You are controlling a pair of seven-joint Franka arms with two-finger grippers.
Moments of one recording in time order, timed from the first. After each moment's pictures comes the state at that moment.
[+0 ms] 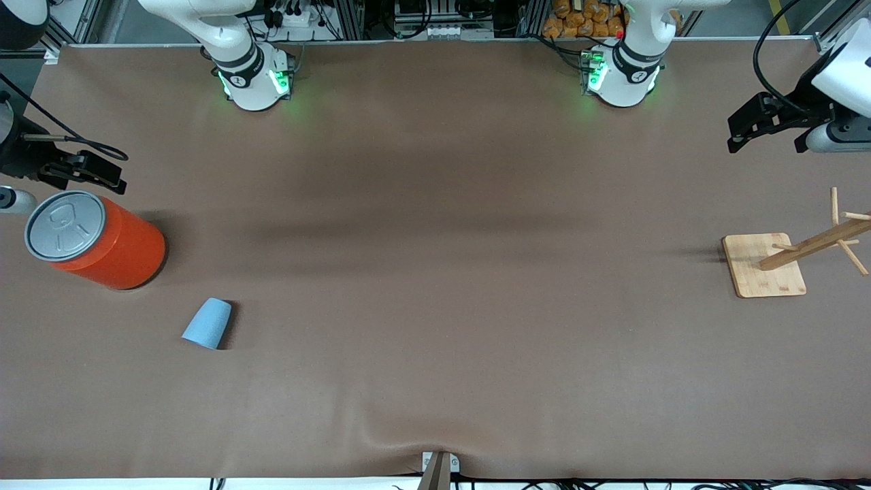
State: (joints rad) left arm -0.04 -0.06 -0.09 -1.52 0.02 1.46 -0.12; right arm 0.04 0.02 -0.05 -1.57 0.00 1.52 0.09
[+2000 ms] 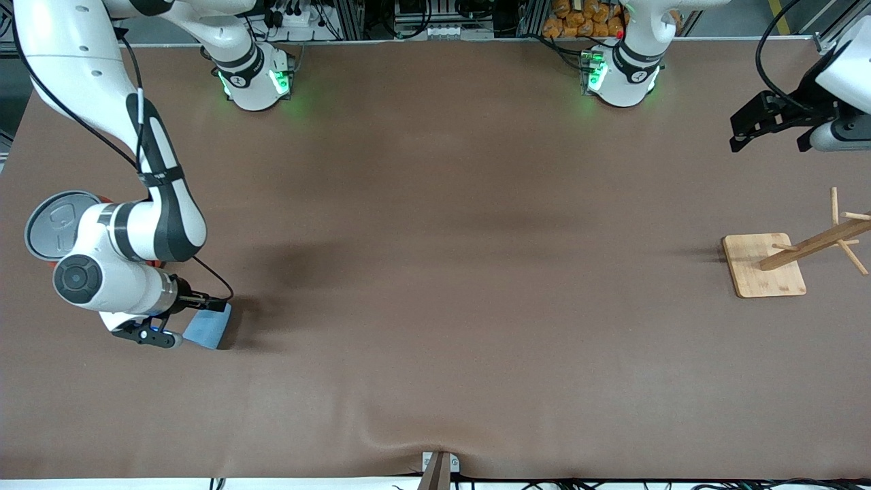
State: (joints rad) left arm -0.04 -0.06 -0.11 -1.52 0.02 1.46 -0.12; right arm 0.05 0.59 -0.05 -1.65 0.00 2.14 0.25
